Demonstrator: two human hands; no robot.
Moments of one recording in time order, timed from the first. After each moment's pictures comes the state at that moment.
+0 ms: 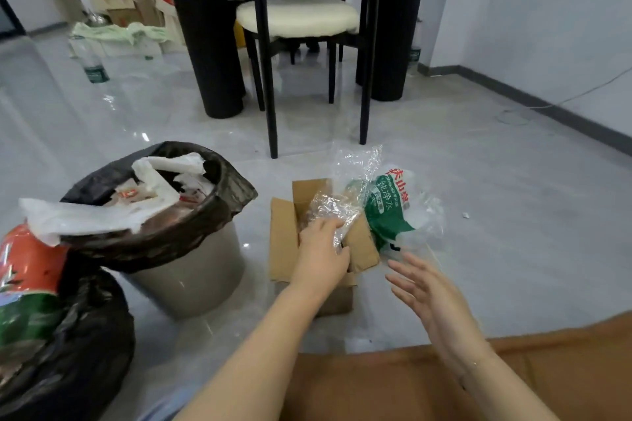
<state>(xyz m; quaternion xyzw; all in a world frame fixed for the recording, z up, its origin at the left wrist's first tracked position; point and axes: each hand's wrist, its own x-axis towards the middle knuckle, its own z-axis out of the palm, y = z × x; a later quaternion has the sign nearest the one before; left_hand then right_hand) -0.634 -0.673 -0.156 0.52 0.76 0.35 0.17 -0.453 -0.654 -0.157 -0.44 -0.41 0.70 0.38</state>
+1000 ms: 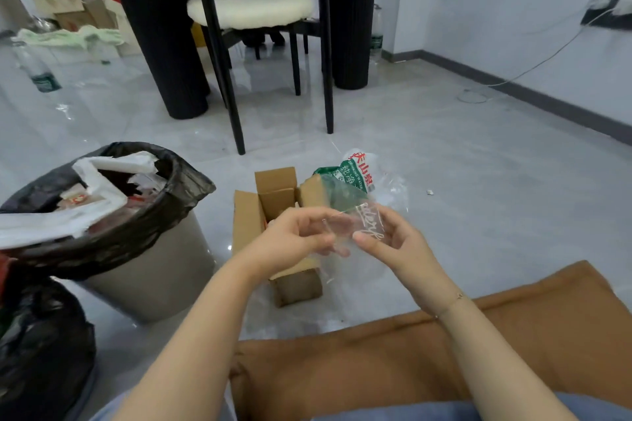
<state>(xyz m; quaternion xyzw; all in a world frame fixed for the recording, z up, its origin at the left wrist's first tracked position) -0.613 -0.701 -0.093 0.60 0.54 0.39 0.44 -0.430 -0.639 -0.138 -0.31 -0.63 0.60 0.38</state>
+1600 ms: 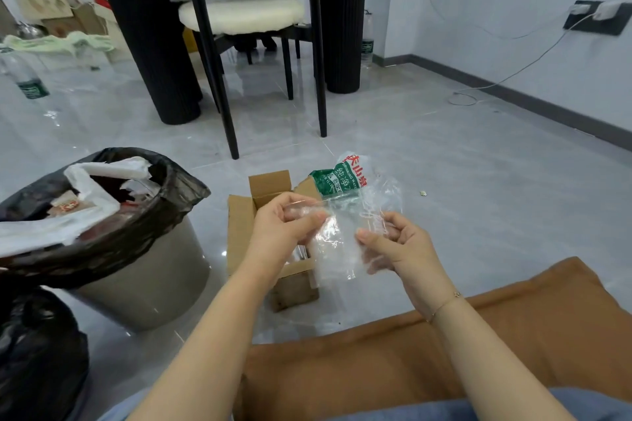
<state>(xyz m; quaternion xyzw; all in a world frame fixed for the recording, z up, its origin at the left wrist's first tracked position) -0.611 -0.691 -0.109 0.38 0.57 0.60 0.41 -0.431 -0.646 -0.130 -0.38 -0.50 0.66 0.42</state>
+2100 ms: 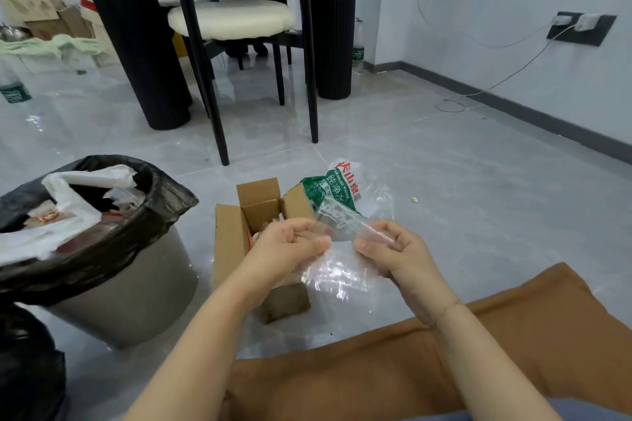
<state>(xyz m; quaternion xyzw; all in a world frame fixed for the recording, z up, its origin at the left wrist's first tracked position) -0.611 -0.692 -0.109 0.47 0.59 0.45 0.47 -0.423 -0.643 -0.125 -0.39 -0.51 0.66 0.40</state>
